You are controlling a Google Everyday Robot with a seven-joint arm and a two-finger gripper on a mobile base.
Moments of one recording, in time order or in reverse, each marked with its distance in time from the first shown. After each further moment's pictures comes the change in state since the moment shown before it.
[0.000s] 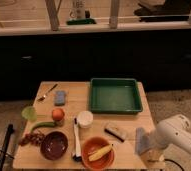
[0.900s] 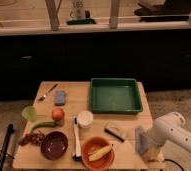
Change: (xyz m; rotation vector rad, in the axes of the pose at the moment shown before) arm -0.010 -0.009 0.009 -0.042 -0.015 -0.078
